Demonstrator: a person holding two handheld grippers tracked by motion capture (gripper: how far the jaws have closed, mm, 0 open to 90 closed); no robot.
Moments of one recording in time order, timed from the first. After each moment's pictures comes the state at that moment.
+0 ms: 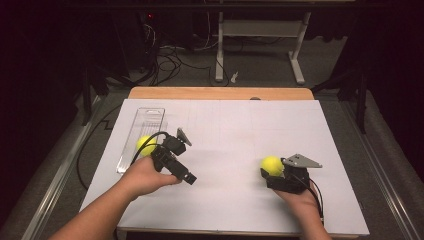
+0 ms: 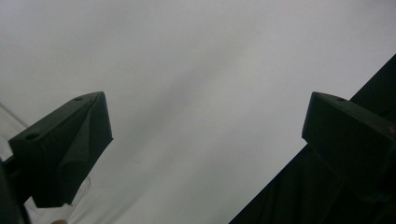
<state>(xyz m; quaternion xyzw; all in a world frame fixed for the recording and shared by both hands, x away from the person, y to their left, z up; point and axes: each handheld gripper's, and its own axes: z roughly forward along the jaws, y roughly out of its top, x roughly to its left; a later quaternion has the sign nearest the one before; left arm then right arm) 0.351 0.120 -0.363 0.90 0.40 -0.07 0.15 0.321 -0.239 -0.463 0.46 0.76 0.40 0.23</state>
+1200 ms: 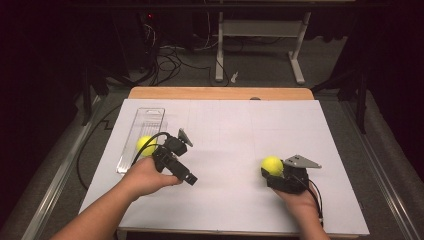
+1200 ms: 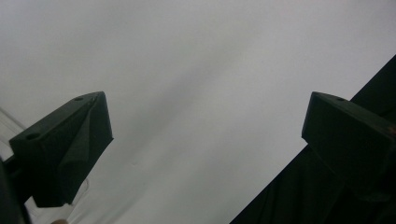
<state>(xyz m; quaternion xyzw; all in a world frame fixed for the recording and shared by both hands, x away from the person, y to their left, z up) 0.350 0.117 -0.365 0.90 0.40 -0.07 0.14 0.320 -0.240 -0.468 0.48 0.75 0.40 0.22</state>
